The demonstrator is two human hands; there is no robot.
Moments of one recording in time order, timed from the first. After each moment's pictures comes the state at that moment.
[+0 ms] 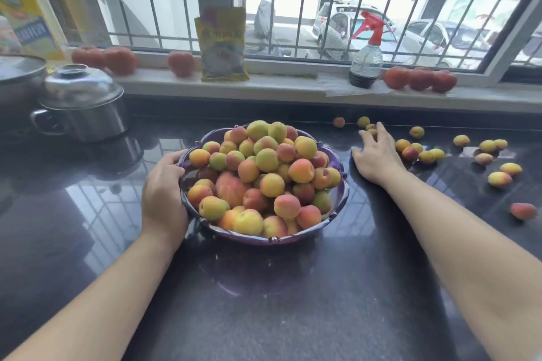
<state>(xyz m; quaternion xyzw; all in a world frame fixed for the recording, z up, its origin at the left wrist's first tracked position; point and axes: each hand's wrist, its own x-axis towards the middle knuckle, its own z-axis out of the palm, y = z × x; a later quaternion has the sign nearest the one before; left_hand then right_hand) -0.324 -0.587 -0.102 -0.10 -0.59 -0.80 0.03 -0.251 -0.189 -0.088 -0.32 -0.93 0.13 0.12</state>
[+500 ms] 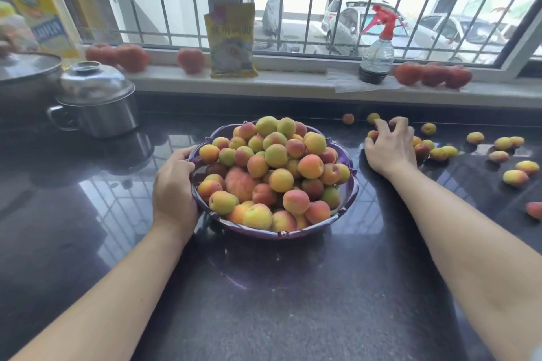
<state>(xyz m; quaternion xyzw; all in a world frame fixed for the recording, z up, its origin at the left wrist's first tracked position) -0.319 -0.585 -0.098 -0.09 -0.59 -0.80 0.03 -0.256 -0.185 -0.088 -0.32 -0.92 0.05 0.23</state>
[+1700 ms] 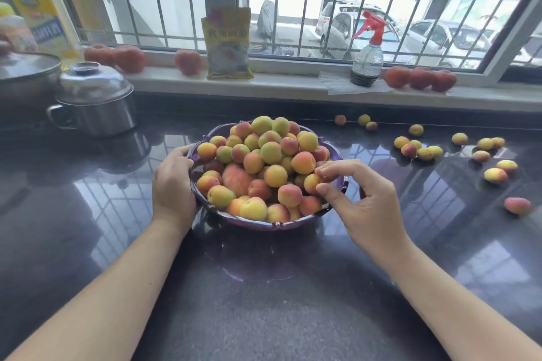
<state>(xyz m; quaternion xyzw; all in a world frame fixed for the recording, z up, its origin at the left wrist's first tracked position) -0.319 -0.589 -0.098 -0.09 -0.63 -0.77 0.04 -0.135 -0.365 -0.057 0.01 -0.85 0.35 0.40</state>
